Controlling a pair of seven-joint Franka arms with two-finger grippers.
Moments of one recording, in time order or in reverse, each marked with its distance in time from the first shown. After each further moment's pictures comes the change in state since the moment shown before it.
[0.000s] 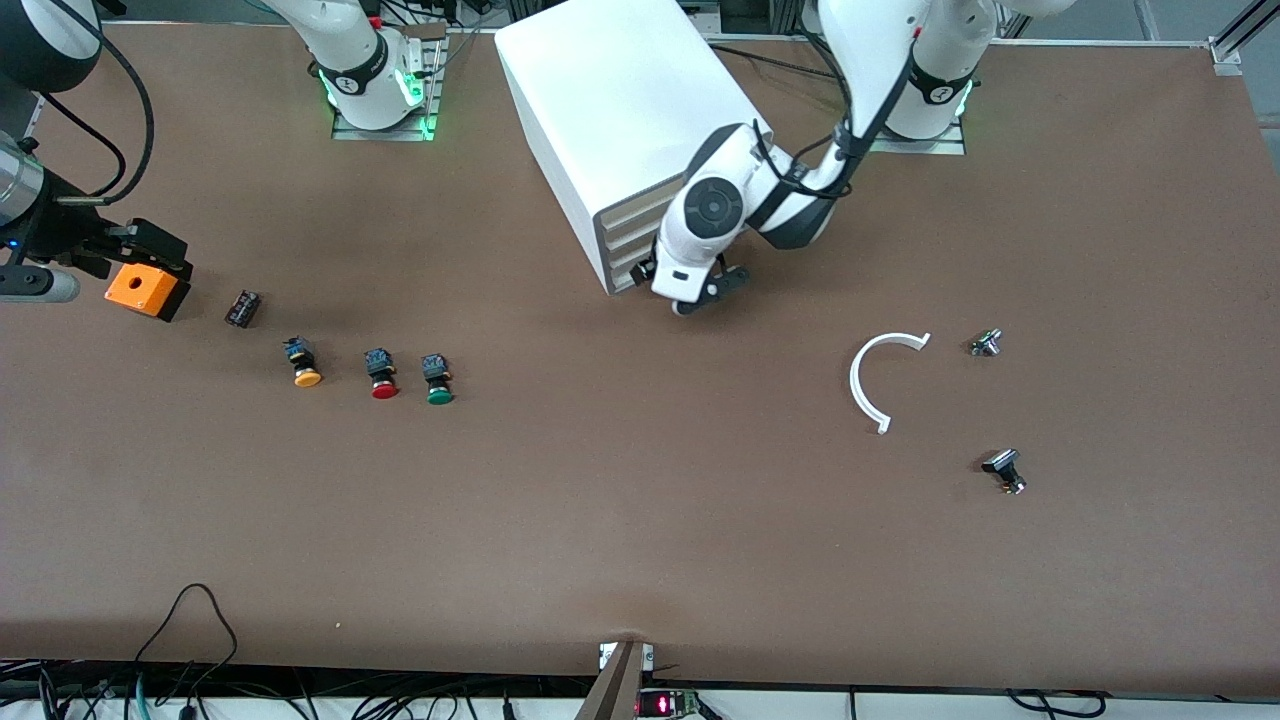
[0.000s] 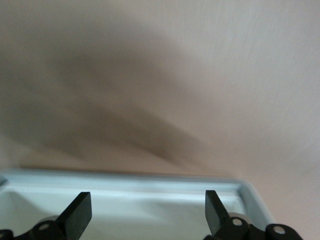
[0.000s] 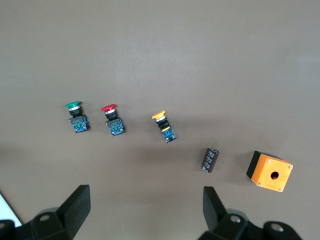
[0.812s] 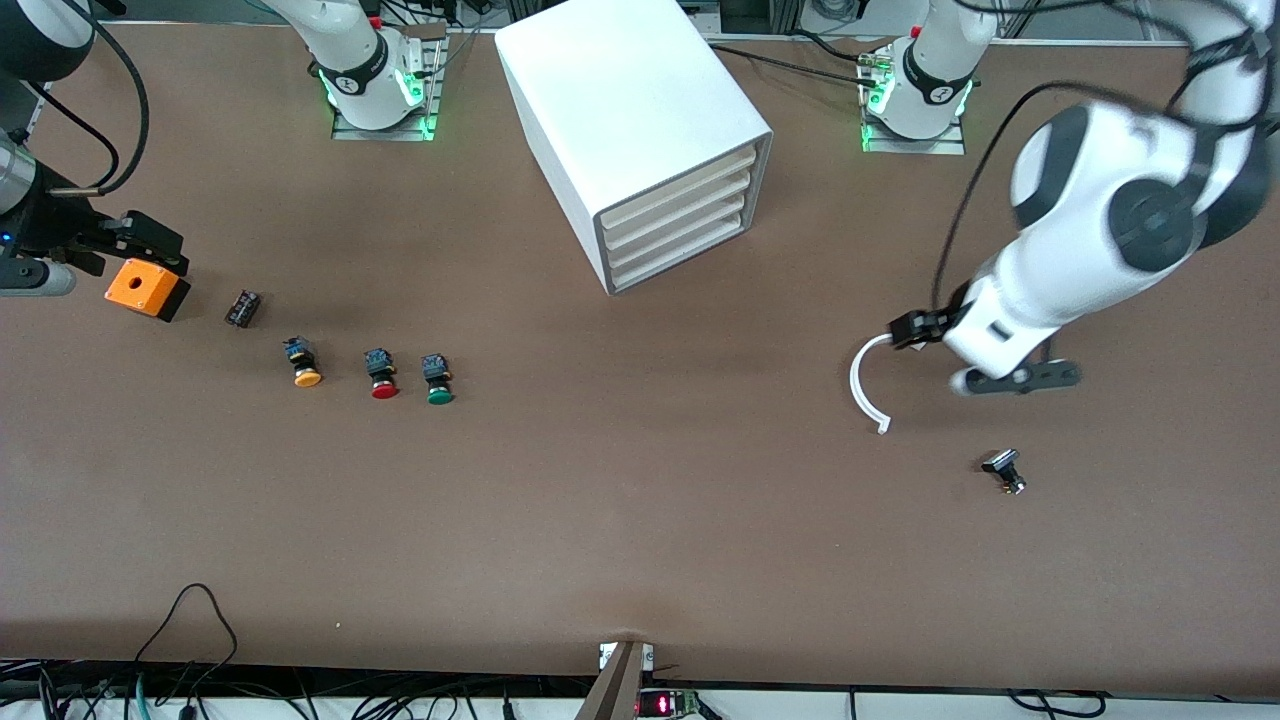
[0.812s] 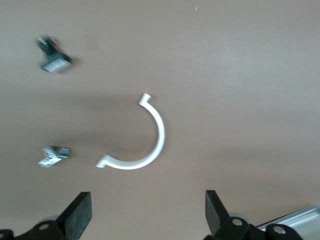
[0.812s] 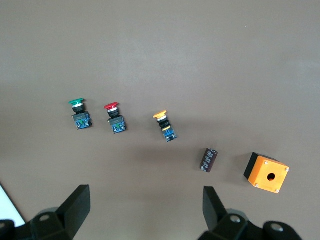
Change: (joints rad) left arm 0.532 -0.326 0.006 0.188 0.285 -0.467 0.826; right arm 0.001 0.000 0.004 0.034 0.000 -0.034 -0.027
